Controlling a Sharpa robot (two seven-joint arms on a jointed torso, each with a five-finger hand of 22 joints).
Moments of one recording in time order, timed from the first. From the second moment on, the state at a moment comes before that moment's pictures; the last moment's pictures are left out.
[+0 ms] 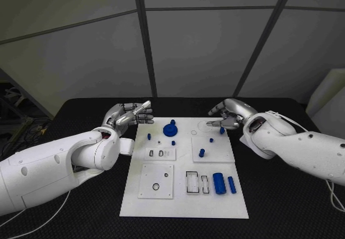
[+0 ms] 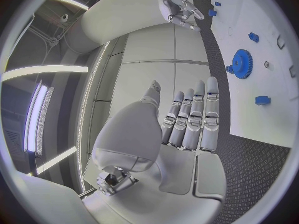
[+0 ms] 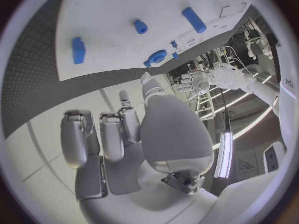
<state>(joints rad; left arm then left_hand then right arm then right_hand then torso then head) 1.09 -0.92 0.10 1.60 -0.07 -0.50 0.35 1.34 0.05 -0.05 0.08 0.12 0.91 0.22 0.08 0.07 1.01 0.17 0.08 0.07 1.09 0.12 0.14 0.25 0.19 0.95 0.22 0.41 0.17 1.21 -0.79 0.02 1.40 -1.36 -0.43 -0.11 1.35 -0.10 0.02 0.15 0.22 0.96 0.13 0.07 0.07 1.44 0.05 1.37 1.31 1.46 -0.02 1.53 1.31 0.01 1.47 0.09 1.53 1.31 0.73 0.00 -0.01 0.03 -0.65</state>
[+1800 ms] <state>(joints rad) 1.08 -0.90 0.10 1.57 -0.07 -0.48 0.35 1.35 0.05 -0.05 0.07 0.12 0.91 0.22 0.08 0.07 1.01 0.17 0.08 0.07 1.09 0.12 0.13 0.26 0.19 0.92 0.23 0.39 0.16 1.17 -0.79 0.03 1.24 -1.24 -0.25 0.04 1.41 -0.07 0.01 0.12 0.27 1.00 0.12 0.09 0.08 1.45 0.03 1.37 1.31 1.47 -0.05 1.53 1.31 0.02 1.47 0.06 1.53 1.31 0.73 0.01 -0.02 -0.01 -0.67</state>
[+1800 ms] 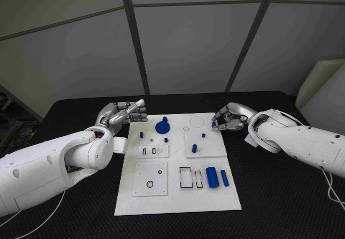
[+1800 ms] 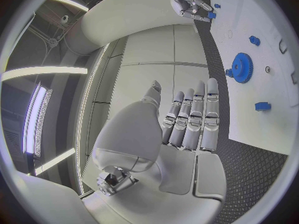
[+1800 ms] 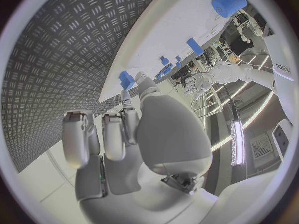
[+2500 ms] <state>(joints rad) 1.08 -0.90 0.10 1.57 -0.07 -0.47 0.35 1.35 0.05 -0.05 0.07 0.12 0.91 0.22 0.08 0.07 1.01 0.17 0.08 0.07 1.09 0.12 0.13 0.26 0.19 0.92 0.23 0.39 0.16 1.17 -0.76 0.03 1.21 -1.24 -0.25 0.03 1.44 -0.04 0.04 0.11 0.26 1.03 0.12 0.09 0.08 1.45 0.04 1.38 1.31 1.47 -0.05 1.53 1.31 0.02 1.47 0.06 1.53 1.31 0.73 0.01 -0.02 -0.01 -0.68</state>
